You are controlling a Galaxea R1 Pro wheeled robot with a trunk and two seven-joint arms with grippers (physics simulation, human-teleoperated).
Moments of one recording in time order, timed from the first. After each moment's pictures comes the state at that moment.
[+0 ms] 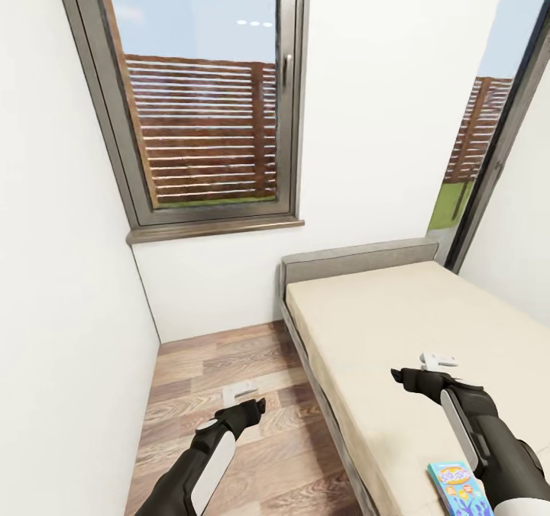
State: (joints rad) left arm -0.40 -0.17 -0.27 -0.86 0.48 0.30 0.27; right arm -0.43 -0.19 -0.14 -1.14 -0.09 0.65 0.09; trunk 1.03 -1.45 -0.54
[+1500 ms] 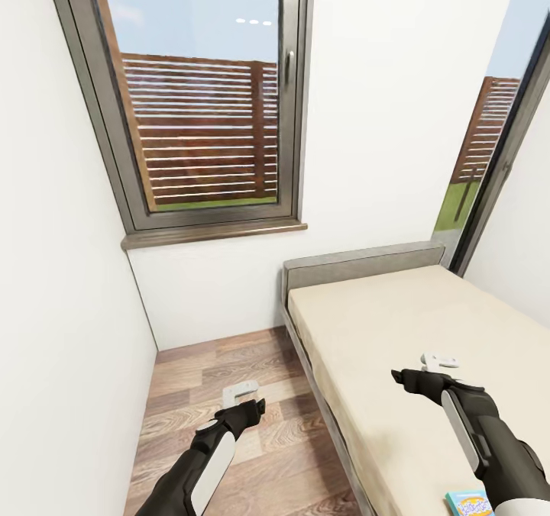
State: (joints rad) left arm -0.40 -0.17 -0.27 -0.86 0.48 0.30 0.27; right arm -0.43 -0.20 -0.14 -1.13 -0.10 0.65 0.09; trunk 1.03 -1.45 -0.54
